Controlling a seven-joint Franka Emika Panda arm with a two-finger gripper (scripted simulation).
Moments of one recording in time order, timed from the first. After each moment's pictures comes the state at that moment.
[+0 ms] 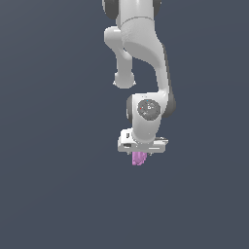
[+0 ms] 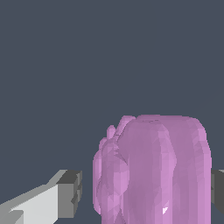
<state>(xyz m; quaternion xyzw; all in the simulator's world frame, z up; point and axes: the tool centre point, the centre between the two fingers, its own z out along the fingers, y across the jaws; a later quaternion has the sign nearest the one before) 0.040 0.070 0.065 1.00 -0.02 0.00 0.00</state>
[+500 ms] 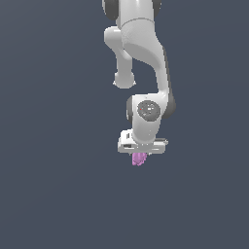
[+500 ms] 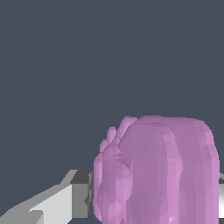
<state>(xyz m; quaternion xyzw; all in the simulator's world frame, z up) 0.042 0.071 0.061 1.00 -0.02 0.00 0.00</state>
